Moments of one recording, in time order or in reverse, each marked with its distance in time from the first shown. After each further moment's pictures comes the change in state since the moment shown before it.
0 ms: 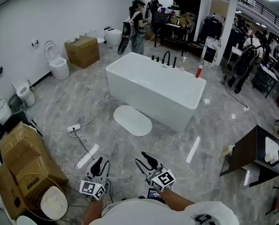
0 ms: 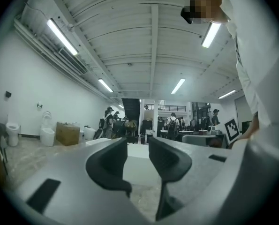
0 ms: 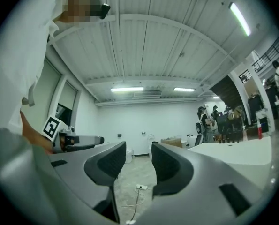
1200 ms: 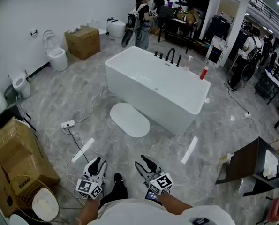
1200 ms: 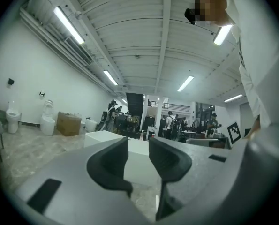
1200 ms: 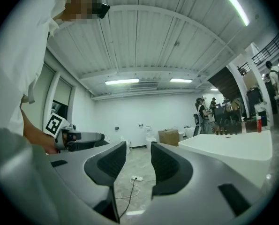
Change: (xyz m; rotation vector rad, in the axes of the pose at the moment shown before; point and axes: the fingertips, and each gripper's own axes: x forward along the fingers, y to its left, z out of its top) left arm 0.103 0.038 -0.048 -0.081 0.056 0.027; right arm 0.039 -0.103 -0.052 0.044 0.099 -0.010
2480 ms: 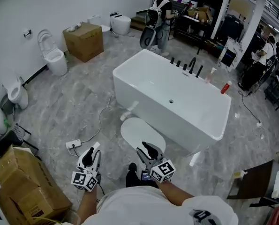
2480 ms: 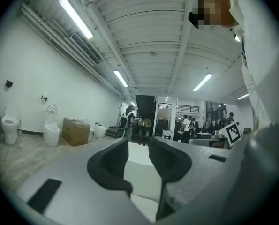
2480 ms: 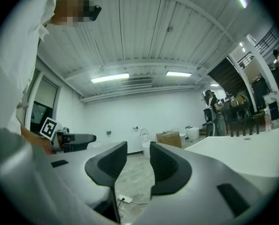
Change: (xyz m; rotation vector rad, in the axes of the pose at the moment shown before) left arm 0.255 0.395 0.086 0.003 -0.039 0.070; right arm 0.439 -0.188 0.025 0.042 -0.027 -0.015
